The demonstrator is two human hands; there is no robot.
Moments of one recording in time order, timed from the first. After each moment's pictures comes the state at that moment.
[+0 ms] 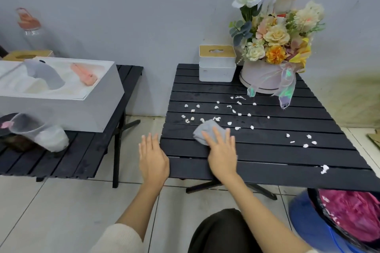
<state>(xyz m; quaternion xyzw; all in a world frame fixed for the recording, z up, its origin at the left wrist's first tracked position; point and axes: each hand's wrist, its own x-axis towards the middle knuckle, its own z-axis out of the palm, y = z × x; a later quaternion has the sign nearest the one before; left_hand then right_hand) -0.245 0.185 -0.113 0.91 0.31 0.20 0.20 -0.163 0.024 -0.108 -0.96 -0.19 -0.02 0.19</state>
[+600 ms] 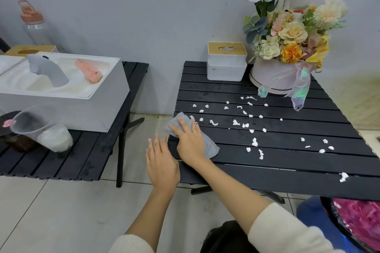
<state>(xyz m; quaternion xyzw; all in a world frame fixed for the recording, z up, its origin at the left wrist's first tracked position) -0.239 0.183 -0.120 0.91 0.33 0.17 0.19 -0.152 0.136 -0.107 -0.92 -0.32 0.02 0.23</state>
